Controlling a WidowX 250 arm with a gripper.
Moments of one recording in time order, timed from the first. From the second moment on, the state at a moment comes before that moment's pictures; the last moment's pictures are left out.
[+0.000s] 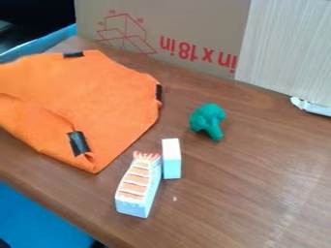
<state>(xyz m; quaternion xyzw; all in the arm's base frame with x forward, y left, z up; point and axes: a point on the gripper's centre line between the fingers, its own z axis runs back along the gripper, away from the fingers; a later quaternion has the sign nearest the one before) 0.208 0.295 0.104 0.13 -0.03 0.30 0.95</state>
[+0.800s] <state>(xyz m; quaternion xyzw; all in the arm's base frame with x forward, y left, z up) 0.196 0.317 0.060 0.20 -0.01 0.30 0.93</state>
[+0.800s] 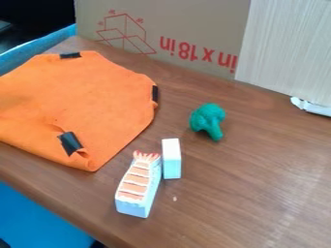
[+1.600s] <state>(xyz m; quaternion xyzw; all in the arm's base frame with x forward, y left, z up) 0.242 0.238 0.080 0.12 -0.12 0.18 0.97</state>
